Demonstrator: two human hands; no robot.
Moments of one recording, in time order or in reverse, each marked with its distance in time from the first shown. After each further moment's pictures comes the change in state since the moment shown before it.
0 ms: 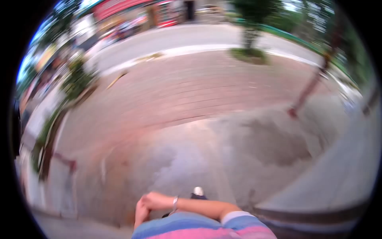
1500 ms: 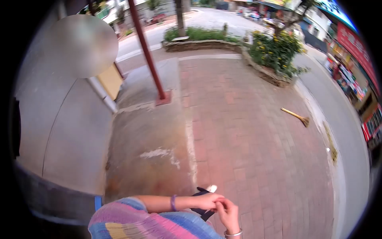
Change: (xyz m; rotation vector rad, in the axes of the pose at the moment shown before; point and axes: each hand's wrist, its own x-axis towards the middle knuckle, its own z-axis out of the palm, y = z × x) left_hand 1.055 0.475 -0.229 -0.121 -0.012 0.057; right_hand 1.074 0.146 -0.547 0.156 -0.335 0.156
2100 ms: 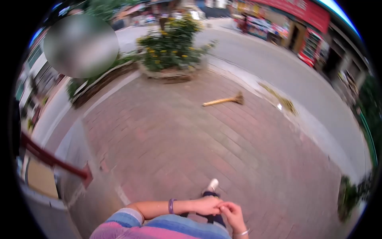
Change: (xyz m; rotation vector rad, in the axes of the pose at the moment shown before) left_hand 0.642 0.195 -0.100 0.734 -0.653 0.297; right_hand 0.386 0.074 -0.447 0.363 0.497 -0.012
